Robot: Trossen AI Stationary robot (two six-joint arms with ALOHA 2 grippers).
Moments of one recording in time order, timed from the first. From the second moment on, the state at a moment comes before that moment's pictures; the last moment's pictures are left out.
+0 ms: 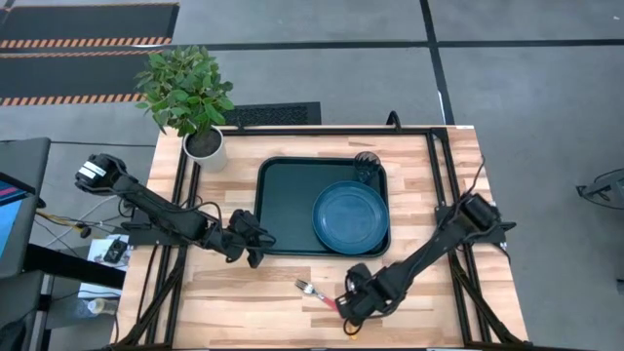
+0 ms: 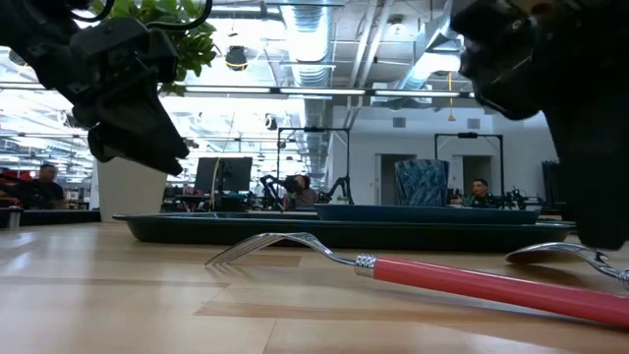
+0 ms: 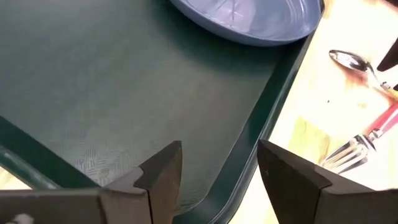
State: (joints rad) left arm -0.44 1.25 0.50 -0.07 -0.50 -0.88; right arm 0.63 1.98 1.35 -0.68 0.07 1.80
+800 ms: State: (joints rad) left arm -0.43 1.25 0.50 0.07 -0.48 -0.84; right arm 0.65 1.84 1.37 -0.84 0.18 1.74
